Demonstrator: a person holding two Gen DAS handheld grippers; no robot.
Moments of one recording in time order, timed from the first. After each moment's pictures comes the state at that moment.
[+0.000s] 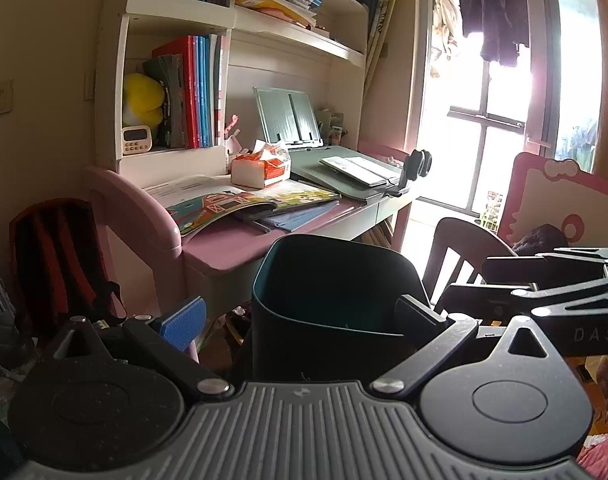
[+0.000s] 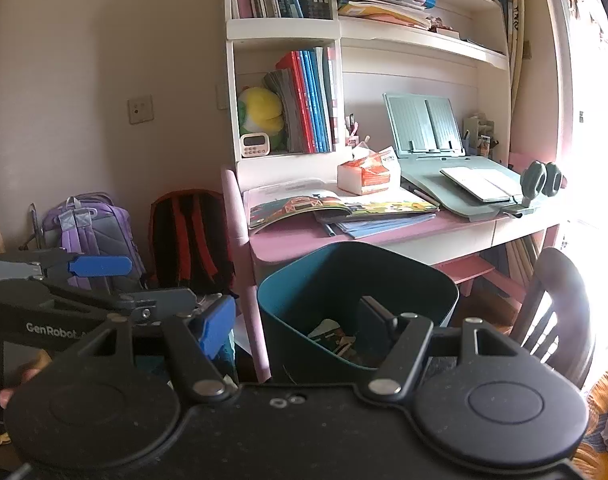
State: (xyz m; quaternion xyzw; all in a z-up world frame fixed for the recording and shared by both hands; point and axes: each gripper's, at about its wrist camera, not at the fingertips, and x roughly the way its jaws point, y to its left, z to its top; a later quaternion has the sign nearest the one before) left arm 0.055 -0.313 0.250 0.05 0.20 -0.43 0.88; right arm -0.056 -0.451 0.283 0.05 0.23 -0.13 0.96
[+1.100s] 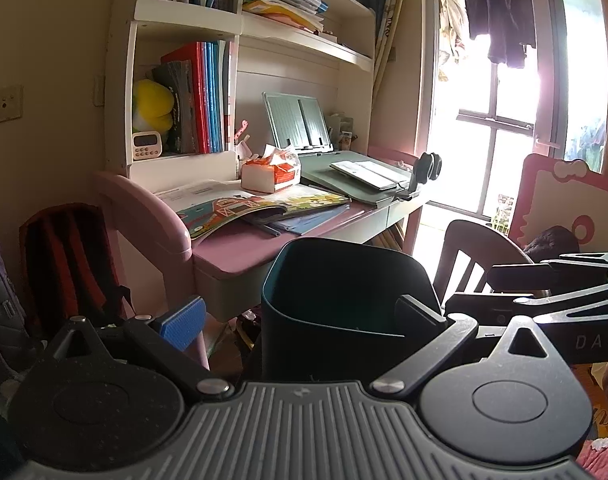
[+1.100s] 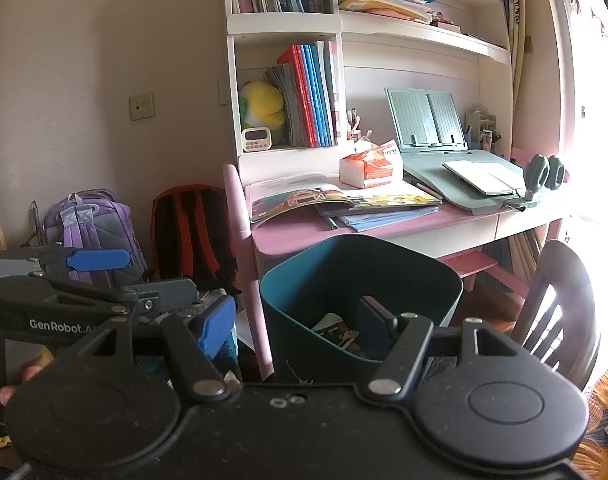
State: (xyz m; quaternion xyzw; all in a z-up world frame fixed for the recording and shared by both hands) left arm 0.049 -0.313 0.246 0.06 0.19 -0.41 0.89; right arm -0.052 -0.455 0.279 0.06 0.23 -0.12 0.96
